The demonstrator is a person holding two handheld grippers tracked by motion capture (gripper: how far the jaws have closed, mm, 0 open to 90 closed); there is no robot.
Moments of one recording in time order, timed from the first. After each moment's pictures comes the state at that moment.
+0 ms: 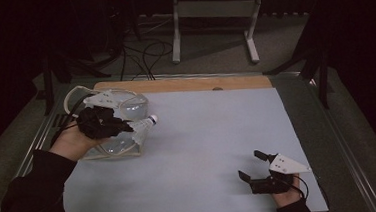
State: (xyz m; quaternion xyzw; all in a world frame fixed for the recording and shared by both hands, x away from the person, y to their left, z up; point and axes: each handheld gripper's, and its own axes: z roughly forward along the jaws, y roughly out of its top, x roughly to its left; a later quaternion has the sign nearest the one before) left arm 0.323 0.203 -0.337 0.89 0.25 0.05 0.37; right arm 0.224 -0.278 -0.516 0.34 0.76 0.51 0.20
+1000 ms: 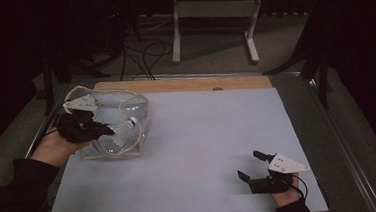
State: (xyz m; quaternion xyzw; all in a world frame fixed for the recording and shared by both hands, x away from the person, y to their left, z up) left arm 0.322 0.249 -0.355 0.88 0.31 0.06 0.34; right arm 0.225 -0.277 -0.518 0.34 0.77 0.51 0.19
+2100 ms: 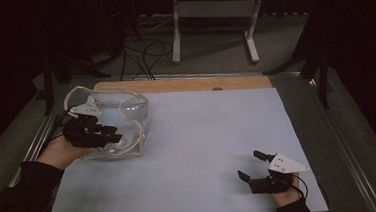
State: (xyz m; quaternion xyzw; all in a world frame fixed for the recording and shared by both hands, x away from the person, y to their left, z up) left arm 0.324 0.246 -0.378 0.88 0.33 0.05 0.34; right arm 0.225 -0.278 -0.517 0.34 0.77 0.51 0.19
